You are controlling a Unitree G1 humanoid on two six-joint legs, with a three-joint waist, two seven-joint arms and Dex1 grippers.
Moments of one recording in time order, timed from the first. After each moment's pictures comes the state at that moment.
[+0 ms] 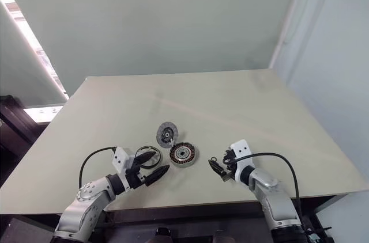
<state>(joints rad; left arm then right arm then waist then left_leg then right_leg) 0.06 0.35 -0.05 -0.08 -0.36 0.22 -0.76 -0.08 -0.30 0.07 0.05 0.21 0.32 0.57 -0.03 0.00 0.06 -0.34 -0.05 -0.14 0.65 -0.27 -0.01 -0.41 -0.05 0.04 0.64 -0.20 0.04</state>
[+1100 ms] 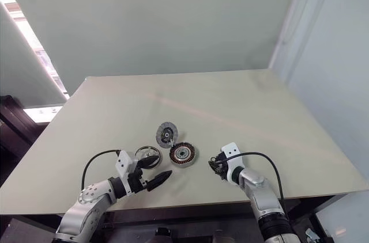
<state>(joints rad) 0.07 0.36 -0.08 -0.08 -0.35 0.21 -0.78 -0.19 -0.23 0.10 0.34 0.13 0.19 0.57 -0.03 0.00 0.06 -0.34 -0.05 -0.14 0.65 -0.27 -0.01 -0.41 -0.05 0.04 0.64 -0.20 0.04</state>
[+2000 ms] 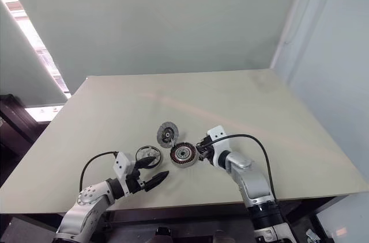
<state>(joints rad) 0.07 0.36 -0.06 0.01 -0.33 0.14 -0.79 -0.29 -0.16 0.18 0.07 0.14 0.49 0.48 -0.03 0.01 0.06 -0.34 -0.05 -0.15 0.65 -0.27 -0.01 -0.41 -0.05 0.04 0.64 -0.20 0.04</state>
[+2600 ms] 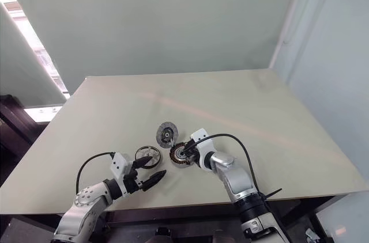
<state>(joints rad) 0.08 0.37 -0.05 0.01 -0.33 0.12 -0.77 -0.37 -0.09 0.26 0.23 0.07 0.46 0.47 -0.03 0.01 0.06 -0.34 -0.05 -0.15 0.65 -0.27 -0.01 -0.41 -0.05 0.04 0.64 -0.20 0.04</state>
